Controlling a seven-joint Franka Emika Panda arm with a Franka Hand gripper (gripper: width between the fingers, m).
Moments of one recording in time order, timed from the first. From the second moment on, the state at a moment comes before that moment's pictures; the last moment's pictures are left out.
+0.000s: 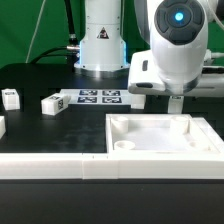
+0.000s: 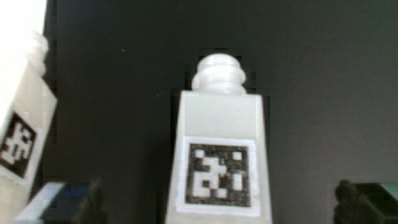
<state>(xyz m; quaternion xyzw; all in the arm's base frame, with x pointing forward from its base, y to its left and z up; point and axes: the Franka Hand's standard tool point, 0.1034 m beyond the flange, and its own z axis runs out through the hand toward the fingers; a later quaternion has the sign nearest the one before) 0.397 0.151 0.016 -0.90 0.10 0.42 0.08</state>
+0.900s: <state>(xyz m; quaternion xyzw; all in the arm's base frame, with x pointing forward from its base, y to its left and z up) 0.392 0.149 0.009 -0.90 0.11 0.42 0.08</state>
